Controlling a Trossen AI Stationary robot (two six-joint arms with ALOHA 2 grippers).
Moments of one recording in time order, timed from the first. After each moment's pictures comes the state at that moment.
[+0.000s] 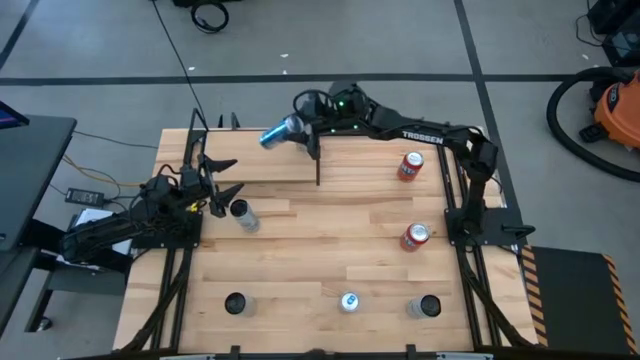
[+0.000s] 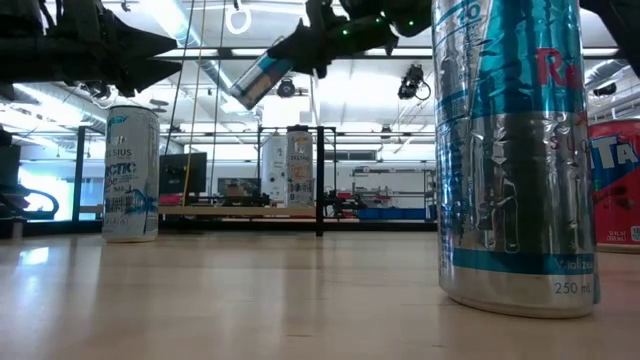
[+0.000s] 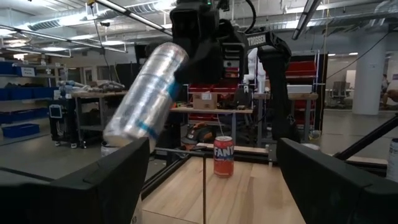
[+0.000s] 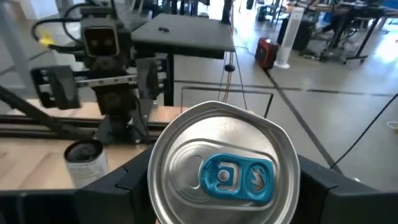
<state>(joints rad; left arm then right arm) 0.37 0.10 0.08 0.28 -0.01 0.00 -0.43 1.86 1.67 -0.04 -0.39 -0.18</state>
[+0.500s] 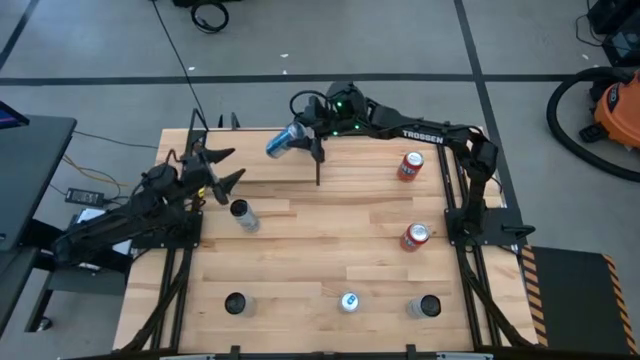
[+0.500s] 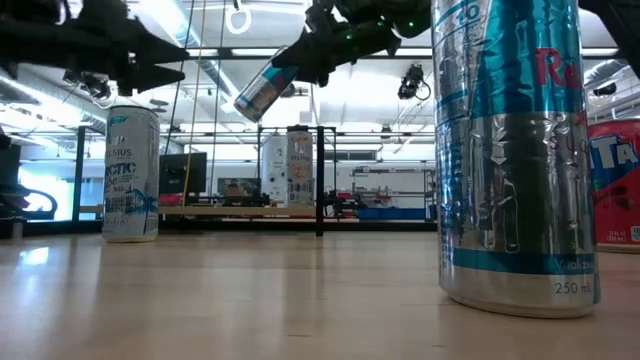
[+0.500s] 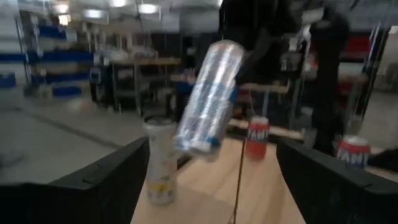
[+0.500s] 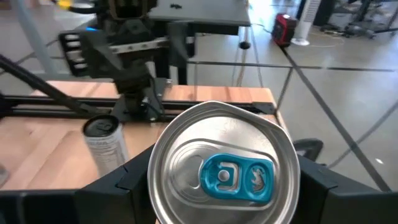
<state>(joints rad) 0.47 0.28 0.25 0.11 -0.05 -0.04 -0.43 1.87 1.67 -0.13 -0.47 -0.18</state>
